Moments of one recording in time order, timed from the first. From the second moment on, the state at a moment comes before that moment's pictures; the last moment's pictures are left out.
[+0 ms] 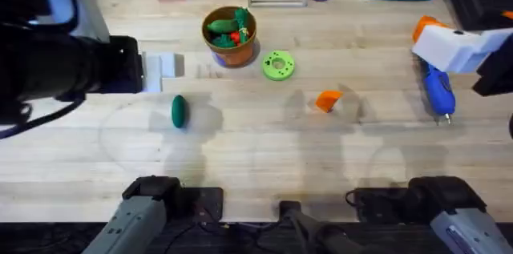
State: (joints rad) left arm 0.00 0.90 1.15 -1.24 -0.11 -0.02; right arm 0.00 0.53 0.87 -0.75 -0.13 0.01
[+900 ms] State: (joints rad) left arm -0.18 0.74 0.97 -0.83 0.10 -0.09; right arm 0.00 0.53 0.87 -0.76 -0.13 0.01
